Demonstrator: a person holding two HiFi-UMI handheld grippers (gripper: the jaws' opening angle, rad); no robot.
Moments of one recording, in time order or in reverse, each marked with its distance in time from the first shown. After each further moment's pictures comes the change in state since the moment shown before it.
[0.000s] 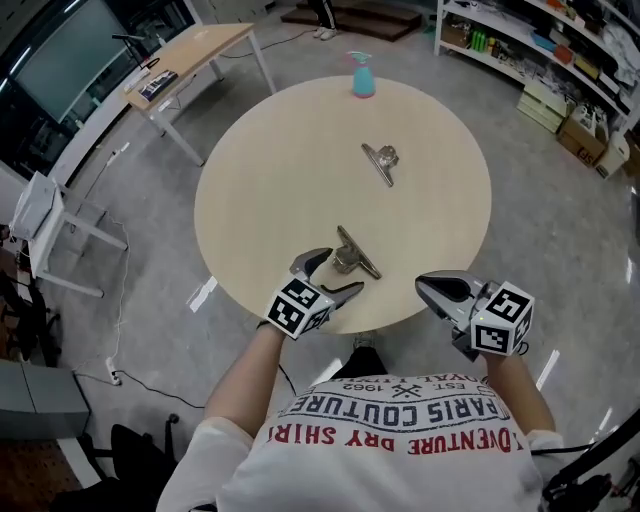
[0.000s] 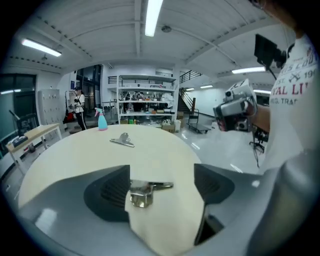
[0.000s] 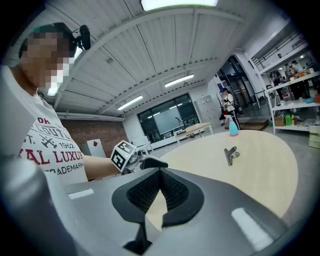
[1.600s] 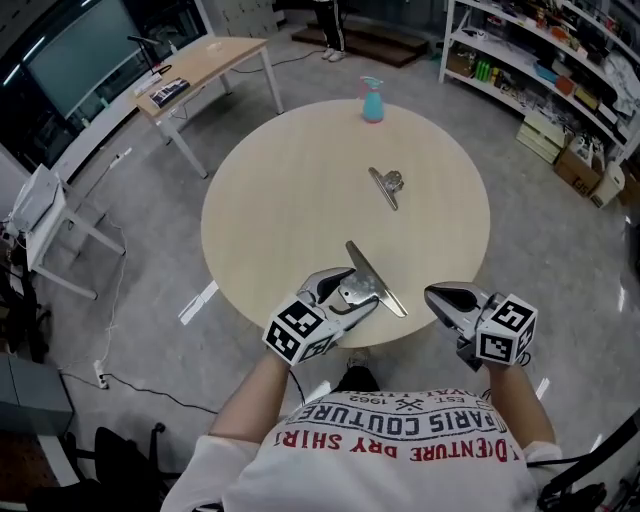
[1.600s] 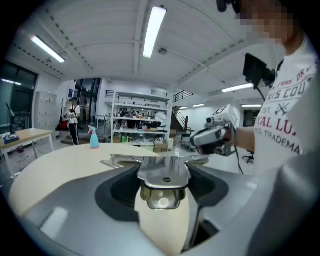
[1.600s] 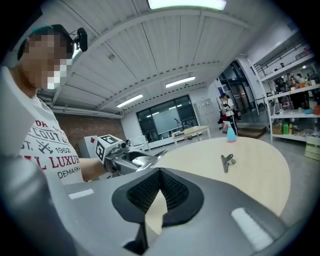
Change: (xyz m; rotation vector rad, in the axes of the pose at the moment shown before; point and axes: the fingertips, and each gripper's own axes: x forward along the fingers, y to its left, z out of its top) left arm -0.045 -0.037 0.065 -0.011 -0.215 -0.095; right arm -0.004 -0.003 0.020 -0.040 0.012 -0.043
